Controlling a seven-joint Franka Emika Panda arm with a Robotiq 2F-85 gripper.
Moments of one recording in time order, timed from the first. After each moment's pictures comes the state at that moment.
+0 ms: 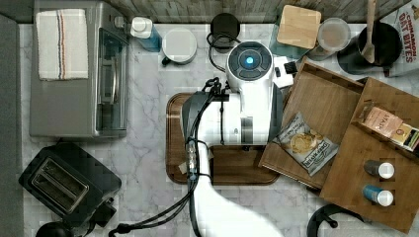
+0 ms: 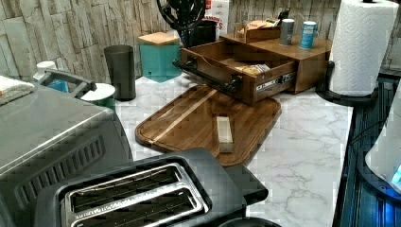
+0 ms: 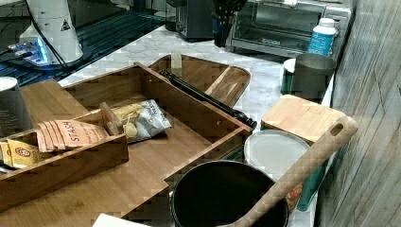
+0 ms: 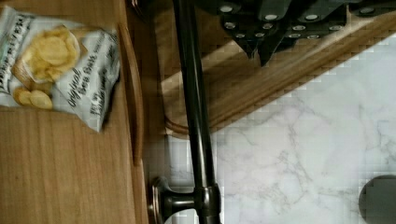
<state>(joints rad) -0.03 0.22 -0.03 -1.89 -0.14 0.51 -0.24</state>
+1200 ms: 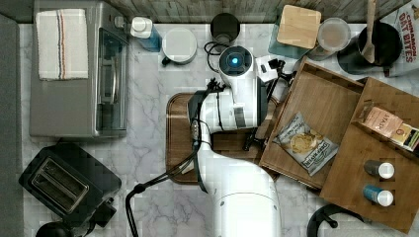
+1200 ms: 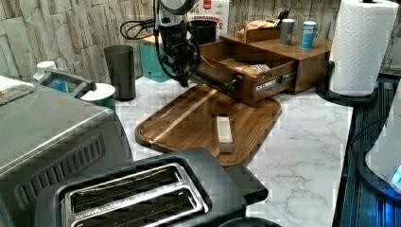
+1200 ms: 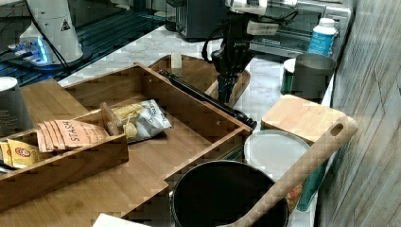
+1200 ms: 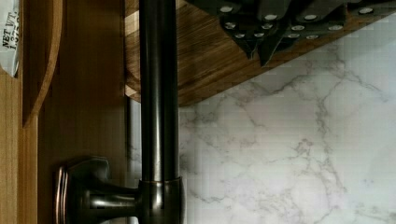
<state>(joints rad) -0.03 0.48 -0.03 -1.86 -0.24 0.71 -0.24</state>
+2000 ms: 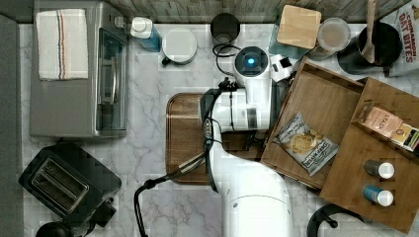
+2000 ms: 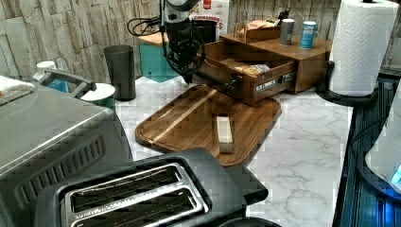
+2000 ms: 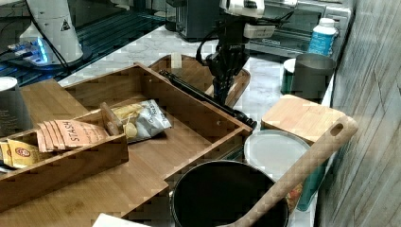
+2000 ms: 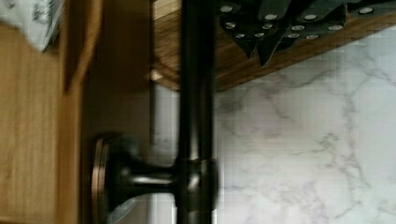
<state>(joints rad) -0.09 0.47 -0.02 -1.86 -0.22 0.71 -0.39</state>
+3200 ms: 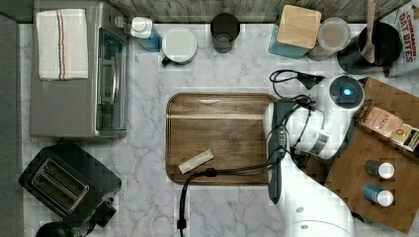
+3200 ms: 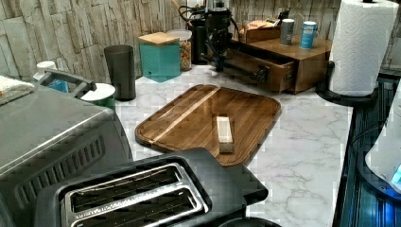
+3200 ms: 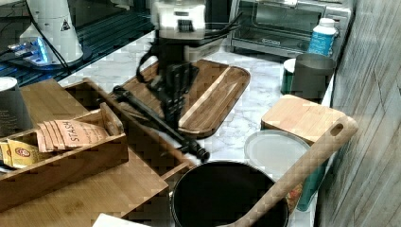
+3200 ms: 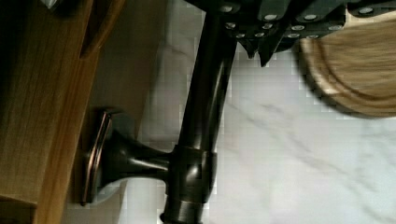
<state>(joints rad) -0.37 0.42 -0.04 -1.95 -0.05 0.77 -0.93</state>
